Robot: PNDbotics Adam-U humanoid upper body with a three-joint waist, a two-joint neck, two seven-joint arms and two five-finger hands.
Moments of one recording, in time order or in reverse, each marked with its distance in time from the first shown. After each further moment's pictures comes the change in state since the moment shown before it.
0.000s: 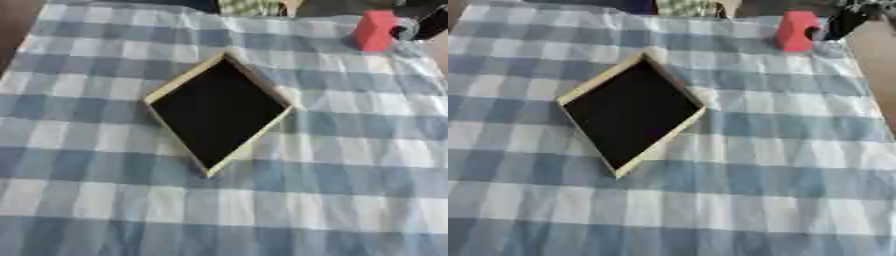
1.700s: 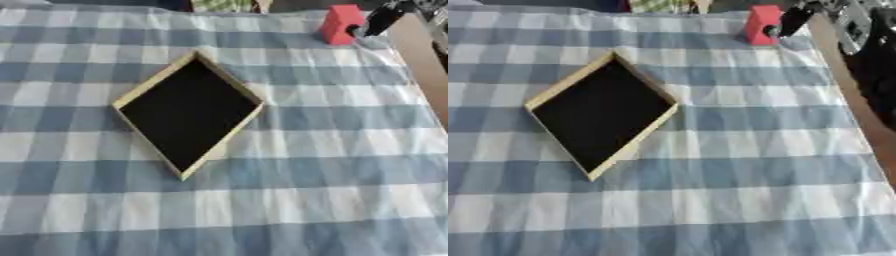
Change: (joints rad) left arm -0.002 0.000 0.000 0.000 0.000 -0.001 -0.005; right arm -0.093 0.068 0.010 0.146 0.128 -0.045 0.007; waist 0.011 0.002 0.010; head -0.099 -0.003
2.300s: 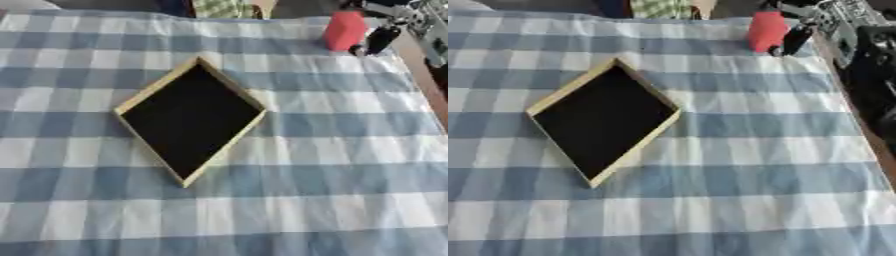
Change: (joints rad) left arm 0.000 -0.001 -0.001 0.000 0.000 0.003 -0.005; right arm -0.035 0.027 -0.025 0.140 0.084 -0.055 -0.024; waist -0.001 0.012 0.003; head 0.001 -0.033
